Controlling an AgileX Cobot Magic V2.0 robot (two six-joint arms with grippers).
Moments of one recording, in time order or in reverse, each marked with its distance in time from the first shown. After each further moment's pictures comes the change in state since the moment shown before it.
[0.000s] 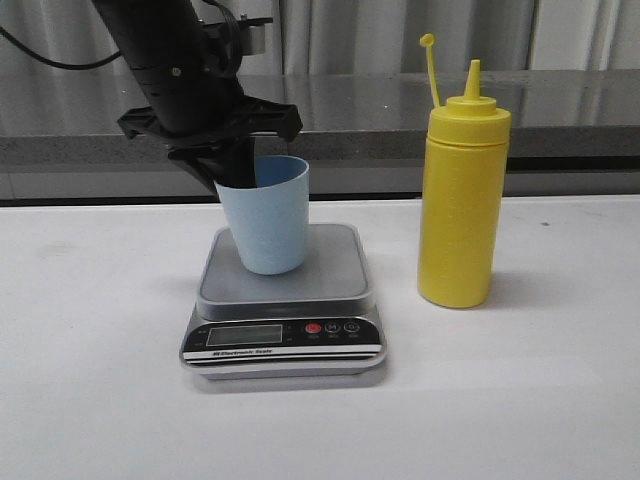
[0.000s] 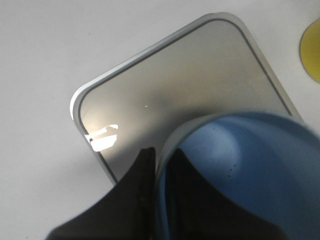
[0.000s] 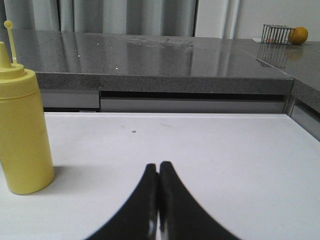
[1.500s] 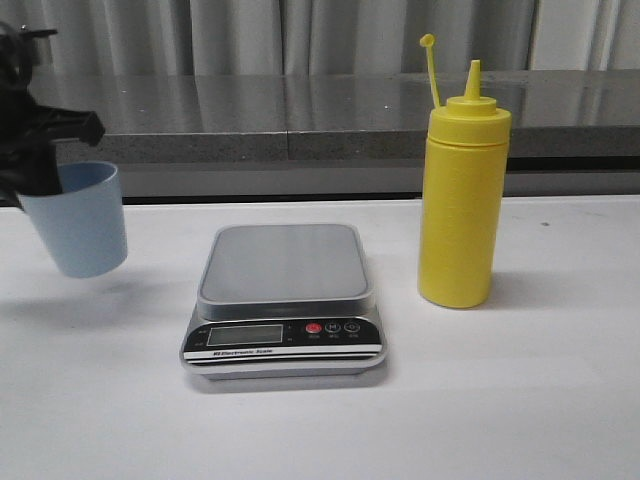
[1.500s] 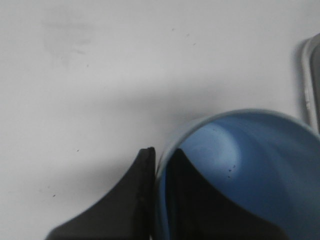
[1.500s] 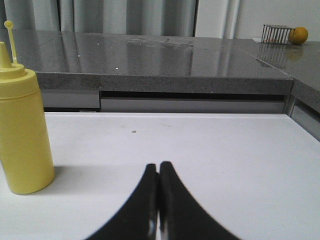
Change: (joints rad) left arm 0.328 -0.194 0.309 0.004 -0.109 -0.025; right arm 0.000 0.000 0.000 0.000 0.000 0.000
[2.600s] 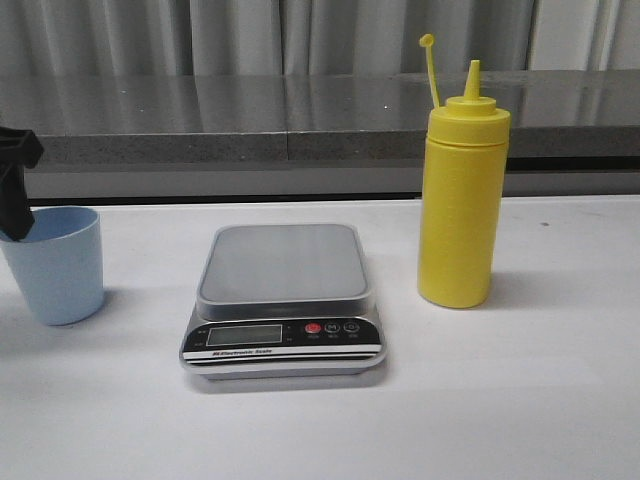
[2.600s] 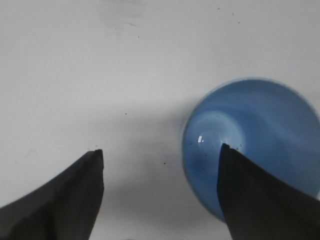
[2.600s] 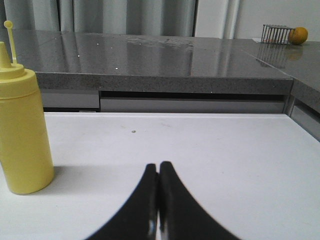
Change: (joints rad) left arm 0.079 -0.118 0.230 0.035 -0.151 -0.006; right arm 0.000 0.000 0.000 0.000 0.000 0.000
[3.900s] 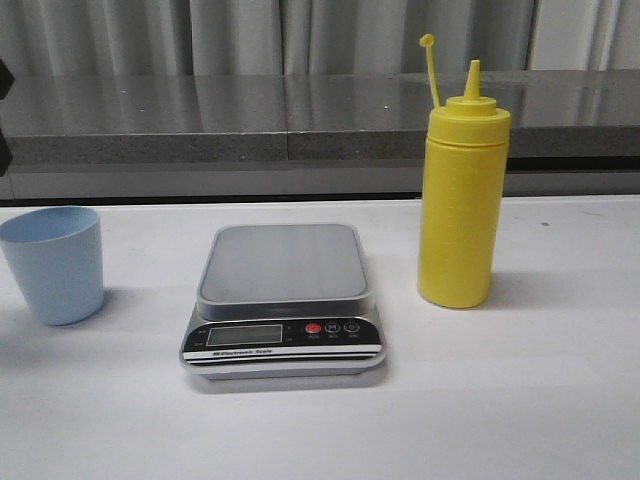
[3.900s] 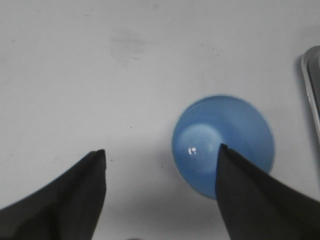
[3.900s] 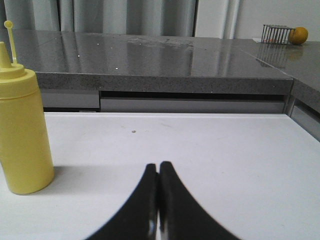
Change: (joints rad) left arm 0.000 -0.166 0.004 0.016 0.038 -0.004; right arm 0.000 0.000 0.000 0.000 0.000 0.000
